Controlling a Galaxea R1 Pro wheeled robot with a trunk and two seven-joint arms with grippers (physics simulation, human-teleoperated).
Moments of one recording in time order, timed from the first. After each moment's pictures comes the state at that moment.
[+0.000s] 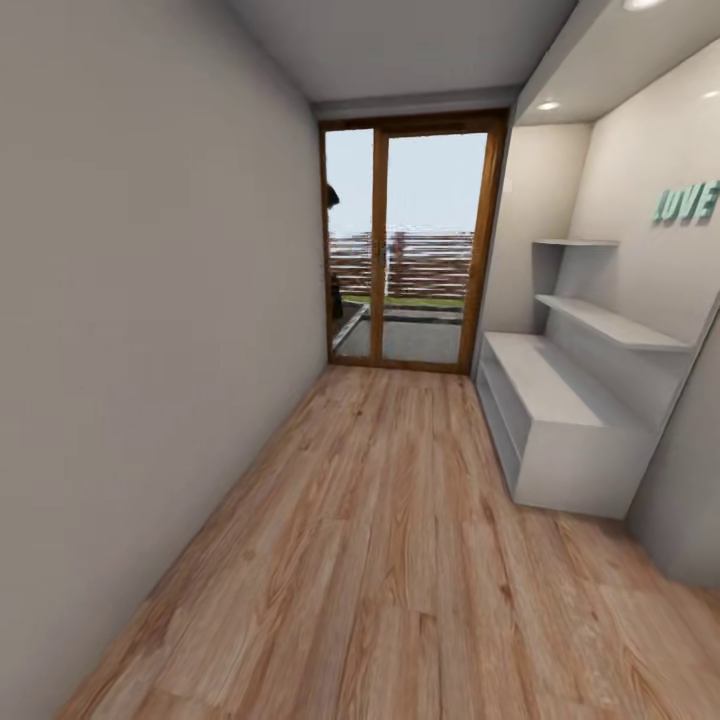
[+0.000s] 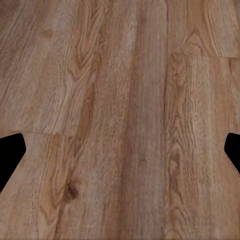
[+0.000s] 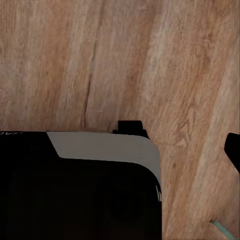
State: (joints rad) left arm -0.11 -0.02 0.00 -0.49 -0.10 -0.30 0.00; right arm -0.01 0.00 -0.01 -0.32 0.01 0.00 0.00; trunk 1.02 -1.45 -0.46
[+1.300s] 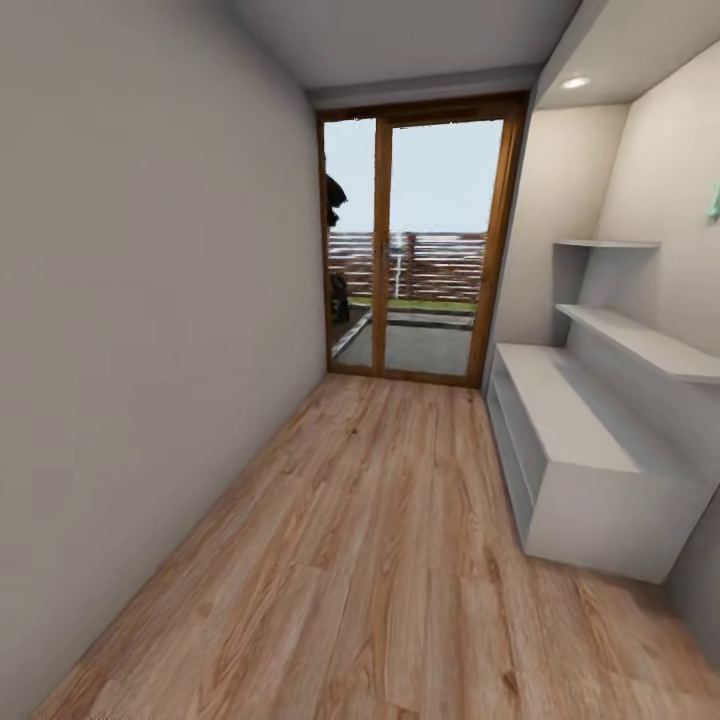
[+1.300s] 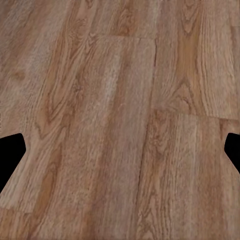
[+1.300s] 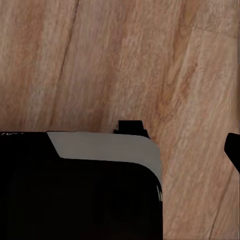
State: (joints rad) left arm -0.11 -0.02 0.00 -0.49 -0.10 -0.30 0.00; right arm -0.01 0.00 -0.01 -0.32 0.00 0.00 0.00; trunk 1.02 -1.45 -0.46
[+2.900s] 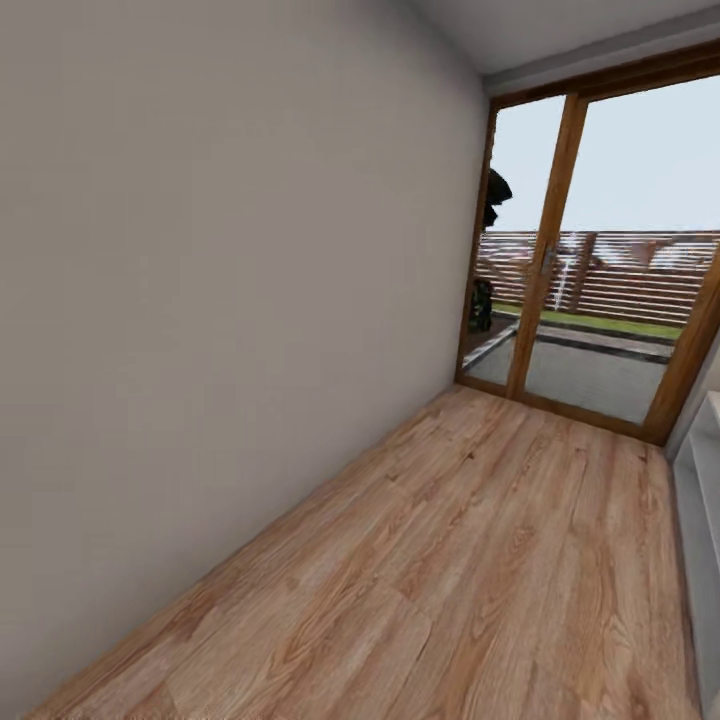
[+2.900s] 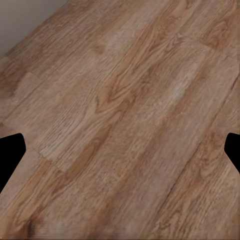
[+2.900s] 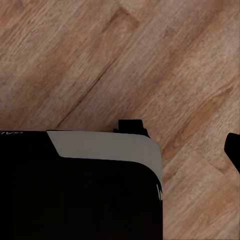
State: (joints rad) left arm -0.11 -0.02 0.00 -0.49 -0.10 -0.30 0.00; right arm -0.01 0.00 -0.01 -0.32 0.00 0.00 0.00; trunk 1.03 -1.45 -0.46
